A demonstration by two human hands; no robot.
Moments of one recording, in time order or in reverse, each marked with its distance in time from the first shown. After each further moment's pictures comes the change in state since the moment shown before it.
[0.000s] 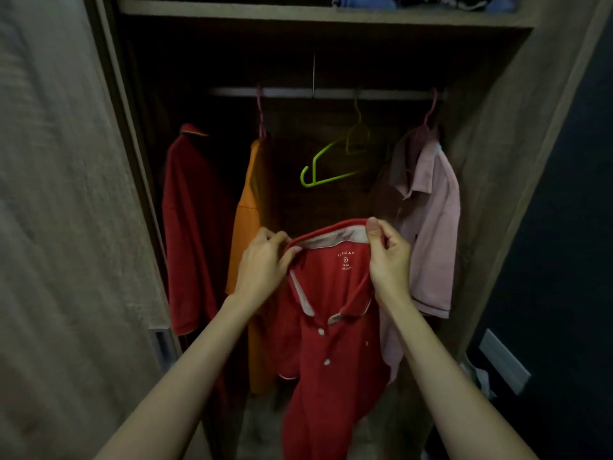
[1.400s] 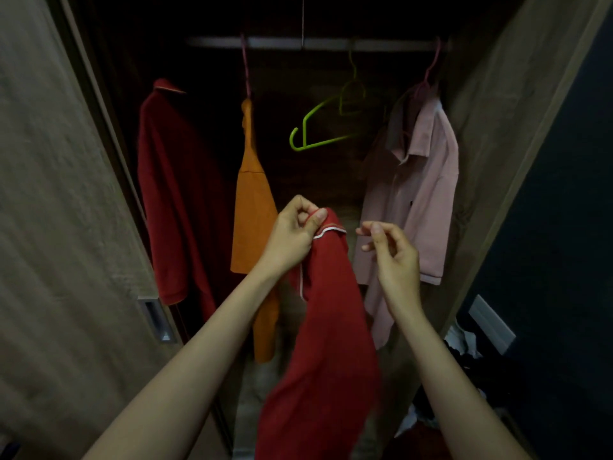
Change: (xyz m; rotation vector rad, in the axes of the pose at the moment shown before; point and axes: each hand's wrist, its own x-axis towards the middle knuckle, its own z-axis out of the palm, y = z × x) left_hand -0.009 0.065 0.012 -0.811 -0.183 -0.190; right_hand -0.044 0.016 -0.038 -0.149 -0.017 0.091
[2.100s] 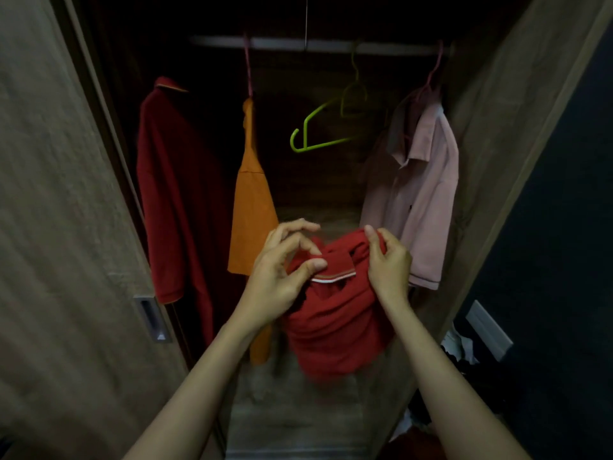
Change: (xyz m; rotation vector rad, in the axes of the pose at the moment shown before) left_hand -0.061 -0.001 -0.016 0.118 -0.047 0.311; right_hand 0.019 0.030 0.003 -0.341 0.110 -0.072
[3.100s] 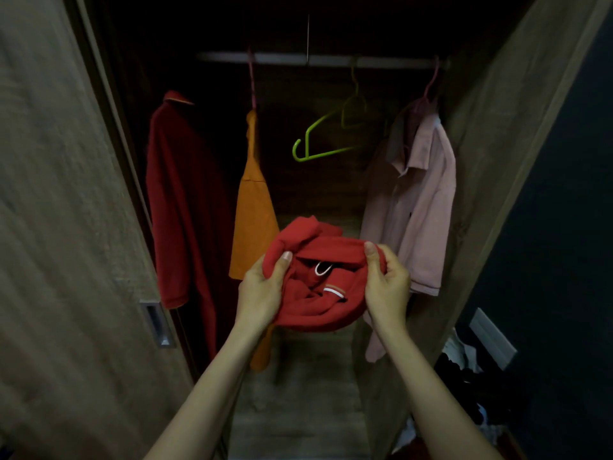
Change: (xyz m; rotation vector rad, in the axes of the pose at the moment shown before) left_hand -0.012 -0.011 0.001 -0.159 0.294 -0.657; right_hand -0.032 -0.024 -0.005 0.279 0.015 0.091
